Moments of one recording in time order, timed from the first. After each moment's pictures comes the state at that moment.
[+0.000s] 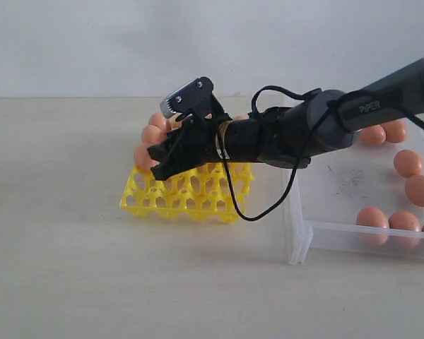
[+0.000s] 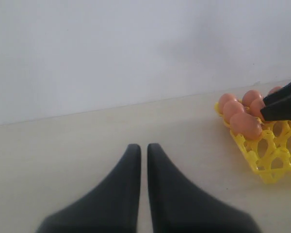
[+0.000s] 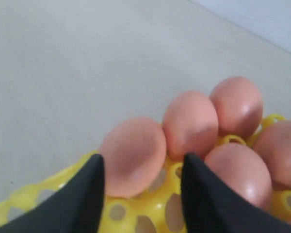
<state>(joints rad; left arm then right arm) -0.07 0.00 0.00 0.20 0.18 -0.09 0.57 2.19 -1.32 -0.91 -0.51 0.68</state>
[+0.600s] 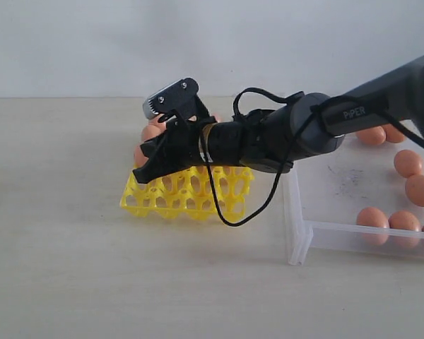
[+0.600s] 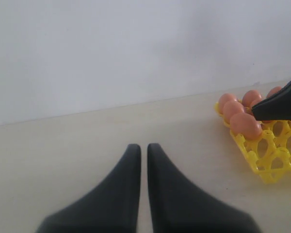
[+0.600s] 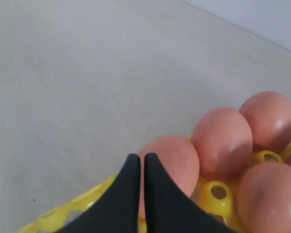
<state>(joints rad) -0.07 0.00 0.00 0.20 0.18 -0.09 0.63 2.20 -1.34 -0.85 -0.46 0.68</state>
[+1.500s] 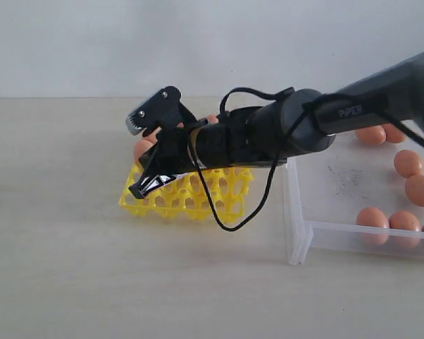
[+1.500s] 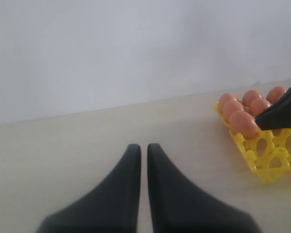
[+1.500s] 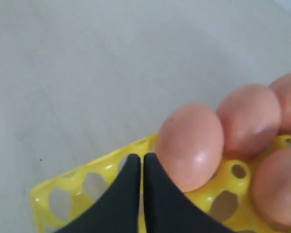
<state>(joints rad) -0.07 0.00 0.00 0.20 0.18 -0.09 0.68 2.16 -1.36 -1.06 -0.28 0.78</state>
